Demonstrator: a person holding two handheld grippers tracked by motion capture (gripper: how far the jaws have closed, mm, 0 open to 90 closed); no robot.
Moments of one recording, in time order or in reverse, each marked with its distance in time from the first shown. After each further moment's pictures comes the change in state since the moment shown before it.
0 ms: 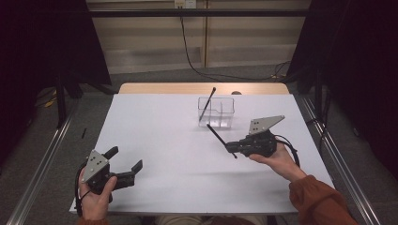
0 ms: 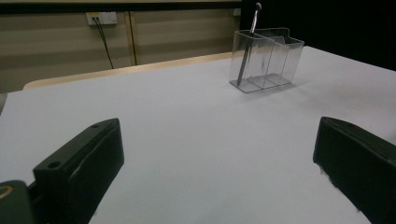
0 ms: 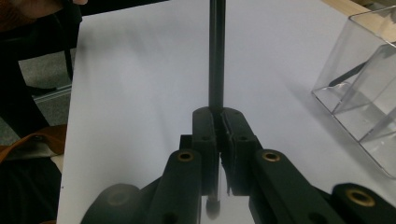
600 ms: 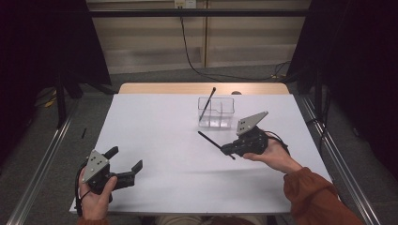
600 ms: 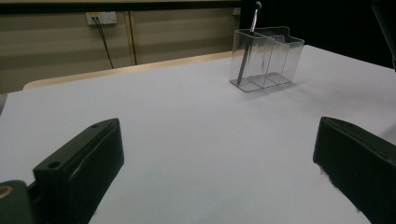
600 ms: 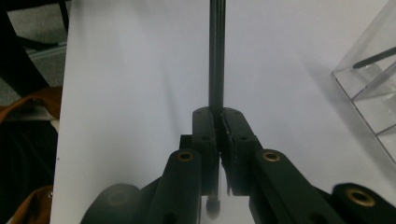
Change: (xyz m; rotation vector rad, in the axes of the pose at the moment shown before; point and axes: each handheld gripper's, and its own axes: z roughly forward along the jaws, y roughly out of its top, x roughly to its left) left arm 0.000 0.000 0.001 0.004 -0.005 -0.004; right arm -0.005 0.014 0.018 0.182 0.037 -0.063
